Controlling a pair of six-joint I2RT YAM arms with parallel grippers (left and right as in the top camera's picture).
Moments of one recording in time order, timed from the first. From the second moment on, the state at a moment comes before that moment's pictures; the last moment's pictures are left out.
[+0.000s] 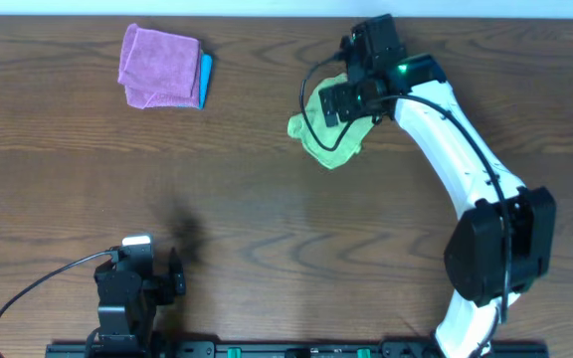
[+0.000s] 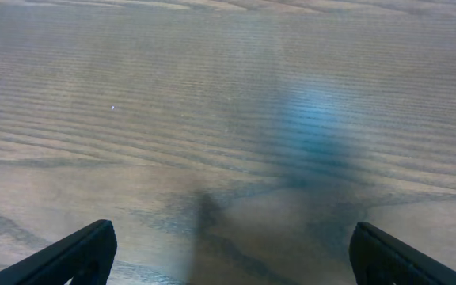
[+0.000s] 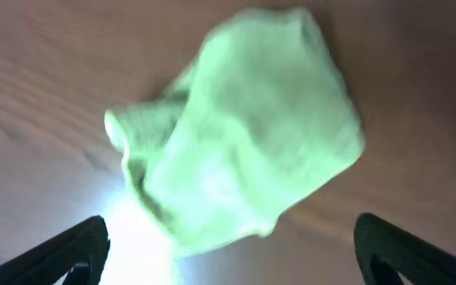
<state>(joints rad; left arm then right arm) -0.04 0.01 0.19 -0.84 -0.13 -0.04 0.33 1.96 1.72 -0.91 -0.04 0.07</state>
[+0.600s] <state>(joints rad) -0.04 0.01 0.19 -0.84 -0.13 -0.04 0.39 1.89 1.67 -1.03 -0.11 -0.04</state>
